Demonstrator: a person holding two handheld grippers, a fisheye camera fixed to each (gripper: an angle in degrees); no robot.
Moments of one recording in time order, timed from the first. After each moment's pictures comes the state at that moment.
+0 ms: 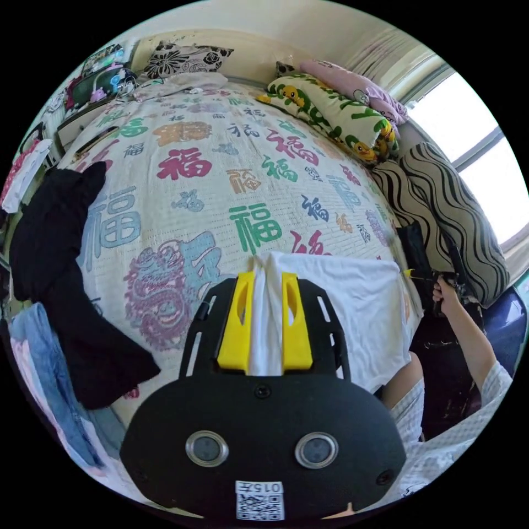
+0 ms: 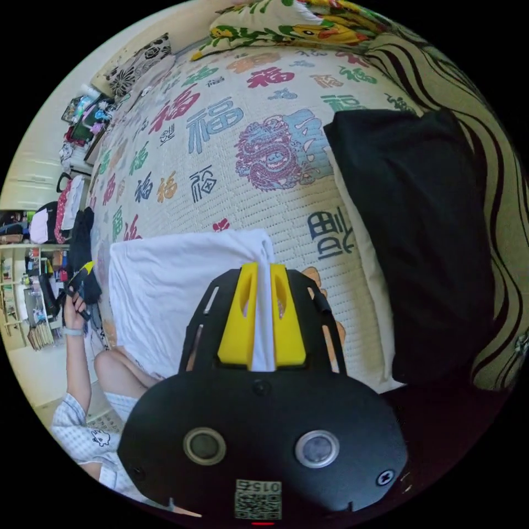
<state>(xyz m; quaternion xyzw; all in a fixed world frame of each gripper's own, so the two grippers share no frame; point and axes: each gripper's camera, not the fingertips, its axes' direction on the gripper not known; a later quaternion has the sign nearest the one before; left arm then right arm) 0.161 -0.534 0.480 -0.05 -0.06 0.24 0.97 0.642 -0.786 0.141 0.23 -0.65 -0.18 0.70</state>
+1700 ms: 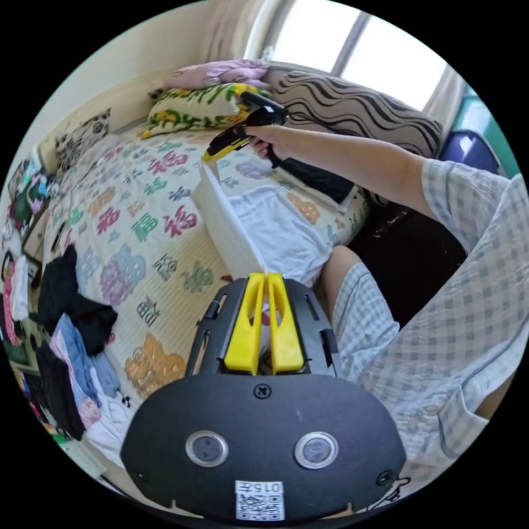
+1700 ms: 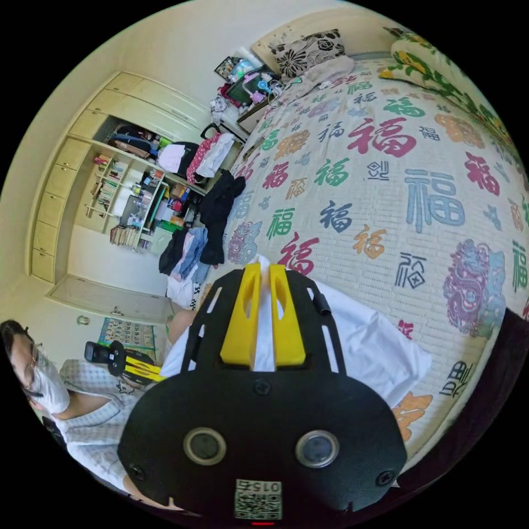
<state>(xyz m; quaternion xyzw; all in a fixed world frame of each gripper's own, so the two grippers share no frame) 0.367 -0.175 0.428 -0.09 -0.06 0.46 0.88 0.697 -0.767 0.086 0.35 -0.72 -0.41 0.44</state>
